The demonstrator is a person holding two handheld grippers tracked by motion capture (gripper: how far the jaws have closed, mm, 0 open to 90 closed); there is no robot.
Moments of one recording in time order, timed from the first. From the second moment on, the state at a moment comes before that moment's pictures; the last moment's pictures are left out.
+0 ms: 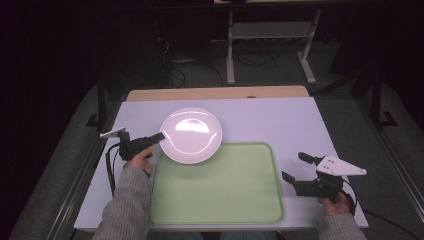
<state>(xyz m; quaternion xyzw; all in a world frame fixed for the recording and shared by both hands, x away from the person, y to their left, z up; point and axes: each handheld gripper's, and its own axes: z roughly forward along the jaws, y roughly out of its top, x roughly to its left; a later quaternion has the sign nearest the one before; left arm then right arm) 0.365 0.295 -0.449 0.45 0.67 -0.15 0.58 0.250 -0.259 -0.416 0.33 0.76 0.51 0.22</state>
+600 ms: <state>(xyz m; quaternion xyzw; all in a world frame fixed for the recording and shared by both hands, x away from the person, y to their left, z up) 0.356 0.264 -0.446 0.56 0.60 -0.19 0.54 0.251 -0.259 -0.416 0.33 0.76 0.51 0.22</state>
